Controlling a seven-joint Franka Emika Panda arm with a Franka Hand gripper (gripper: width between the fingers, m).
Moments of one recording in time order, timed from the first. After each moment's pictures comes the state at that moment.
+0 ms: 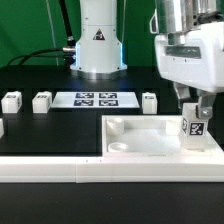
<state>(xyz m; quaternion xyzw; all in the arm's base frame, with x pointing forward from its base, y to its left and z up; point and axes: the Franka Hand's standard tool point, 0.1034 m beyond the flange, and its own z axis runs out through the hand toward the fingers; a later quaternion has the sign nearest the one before) 0.614 0.117 0.082 -0.80 0.59 -0.02 0.09</state>
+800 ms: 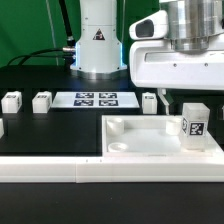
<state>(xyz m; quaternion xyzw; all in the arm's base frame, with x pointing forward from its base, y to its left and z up) 0.615 0.123 0.077 -0.96 0.28 -0.01 0.07</state>
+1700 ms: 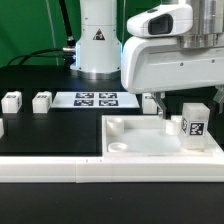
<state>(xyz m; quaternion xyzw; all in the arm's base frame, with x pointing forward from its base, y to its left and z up) 0.619 0.112 0.080 -1.00 -0.07 -0.03 0.03</state>
